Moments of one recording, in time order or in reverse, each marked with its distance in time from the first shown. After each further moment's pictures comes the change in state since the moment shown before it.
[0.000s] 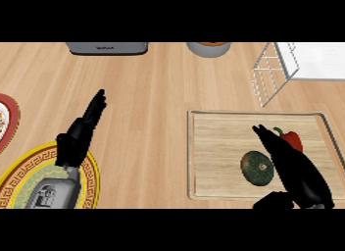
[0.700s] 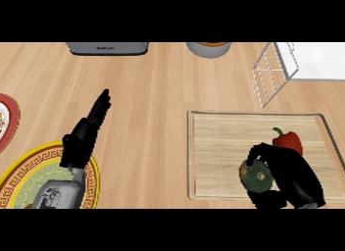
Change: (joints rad) left arm 0.009 -0.037 -0.018 -0.049 -0.038 0.009 0.044; right arm 0.003 -0.020 0.033 0.065 0.120 -0.075 -0.138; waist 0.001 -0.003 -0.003
